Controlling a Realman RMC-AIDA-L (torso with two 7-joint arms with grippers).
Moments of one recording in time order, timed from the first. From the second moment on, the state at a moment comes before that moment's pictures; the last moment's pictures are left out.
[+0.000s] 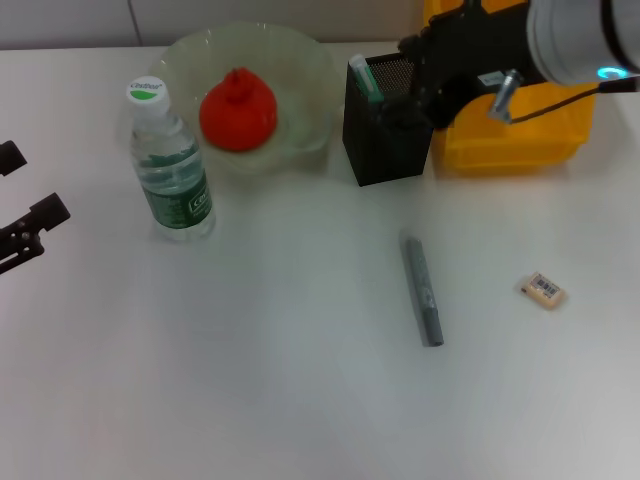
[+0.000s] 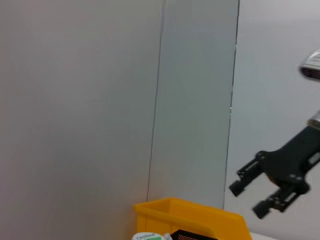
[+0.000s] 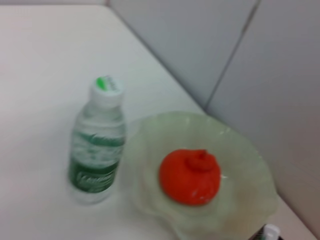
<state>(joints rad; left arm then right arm) -0.16 -1.97 0.69 0.64 1.50 1.78 -1.10 0.54 2.08 -1.54 -1.77 -2.54 -1.35 2.47</state>
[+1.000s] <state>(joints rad) -0.16 -1.97 0.69 0.61 1.51 1.76 -1.12 0.54 2.08 -1.46 -1.55 -2.76 -1.76 2.65</state>
